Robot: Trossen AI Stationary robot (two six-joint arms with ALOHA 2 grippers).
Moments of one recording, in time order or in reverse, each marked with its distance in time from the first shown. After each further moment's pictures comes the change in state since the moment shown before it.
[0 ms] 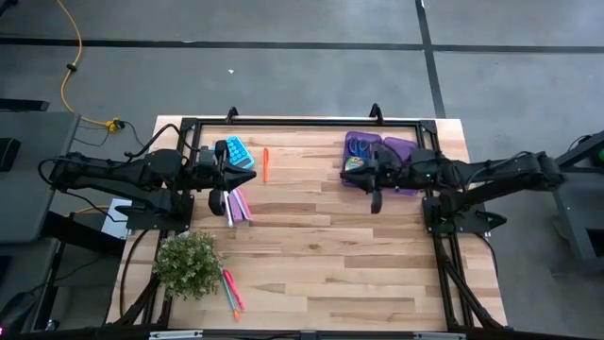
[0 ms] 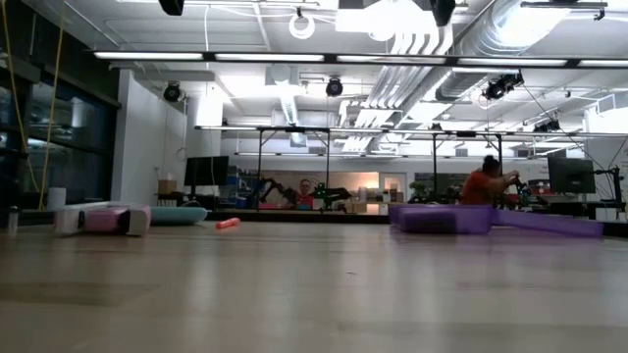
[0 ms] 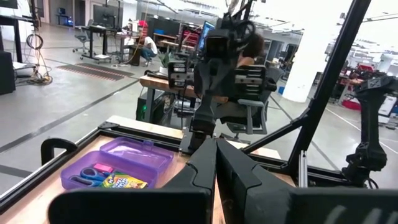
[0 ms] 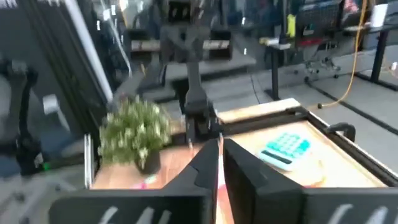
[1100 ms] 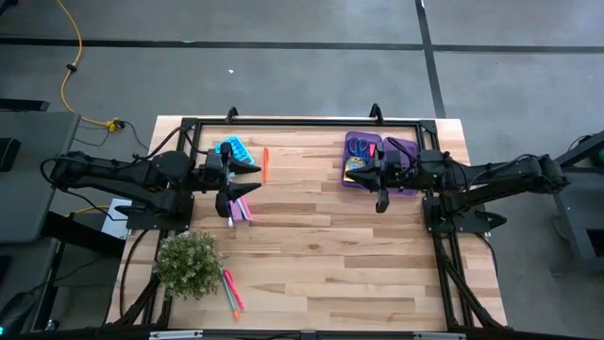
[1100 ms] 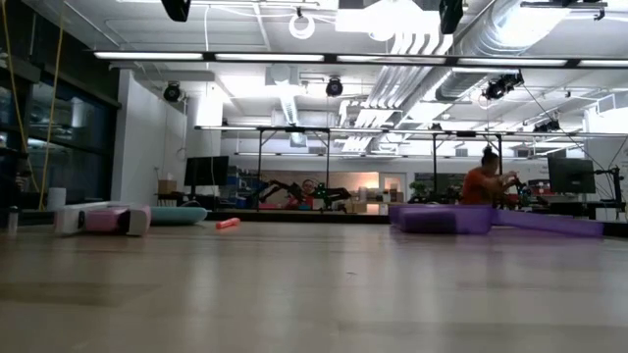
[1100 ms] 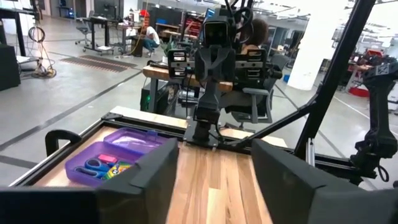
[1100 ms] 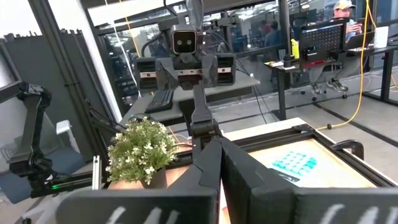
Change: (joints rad) left arm 0.000 0.047 0.000 -0.003 -0.005 0.016; right arm -0.032 -0.070 -0.130 0.175 -0.041 0.008
